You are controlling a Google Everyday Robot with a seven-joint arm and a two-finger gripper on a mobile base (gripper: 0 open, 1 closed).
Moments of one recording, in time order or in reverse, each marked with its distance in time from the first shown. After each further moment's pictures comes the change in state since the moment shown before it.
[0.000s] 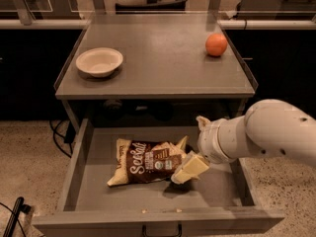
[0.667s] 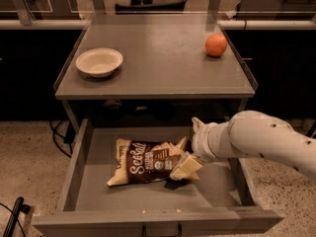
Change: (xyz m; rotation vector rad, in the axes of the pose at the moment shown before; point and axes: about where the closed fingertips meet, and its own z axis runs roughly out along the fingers) arm 0.018 -0.023 0.053 0.050 0.015 -0.078
